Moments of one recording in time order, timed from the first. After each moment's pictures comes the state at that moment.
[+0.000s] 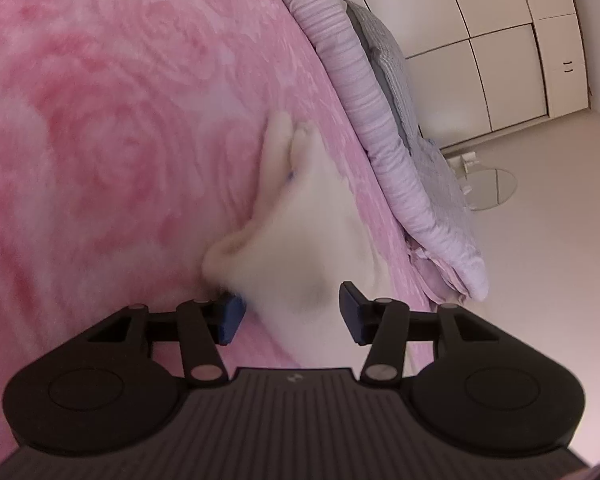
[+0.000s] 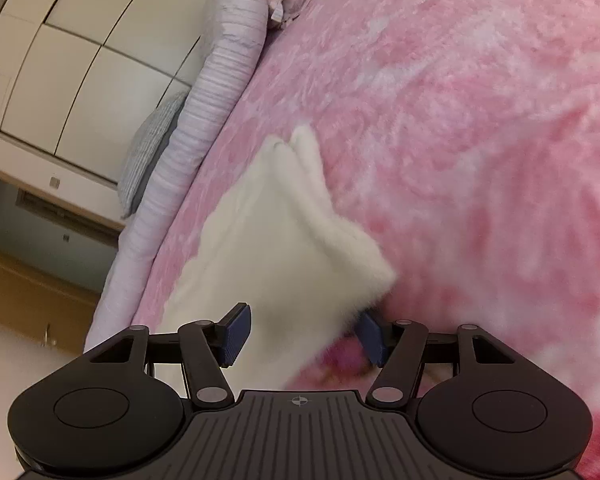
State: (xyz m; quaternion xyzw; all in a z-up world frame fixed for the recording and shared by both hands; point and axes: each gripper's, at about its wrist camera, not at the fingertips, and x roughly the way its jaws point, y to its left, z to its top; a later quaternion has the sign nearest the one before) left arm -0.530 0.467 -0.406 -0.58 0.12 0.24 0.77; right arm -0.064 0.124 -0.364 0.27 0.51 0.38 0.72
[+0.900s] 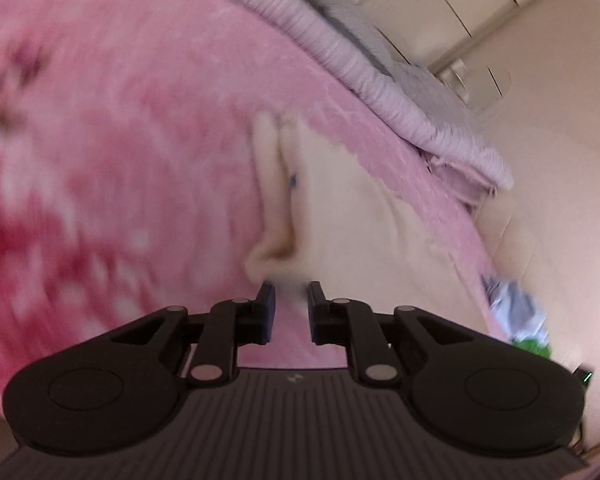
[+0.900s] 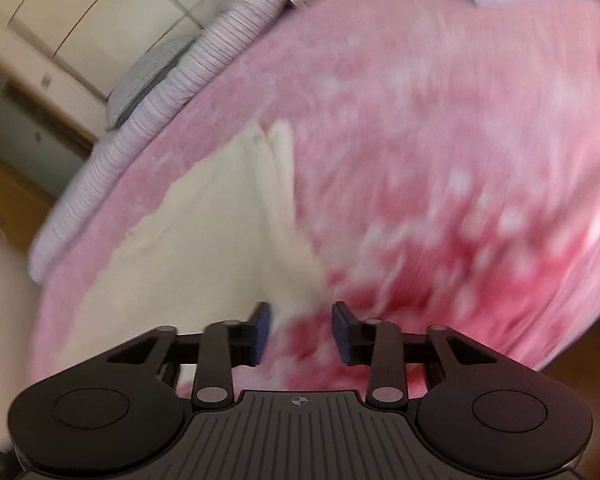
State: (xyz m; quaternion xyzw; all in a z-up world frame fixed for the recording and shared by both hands) left arm -0.629 0.368 -0.334 -0.42 0.23 0.23 0.85; right arm -0.106 0.010 -0.313 0.07 0.49 0.41 0.77
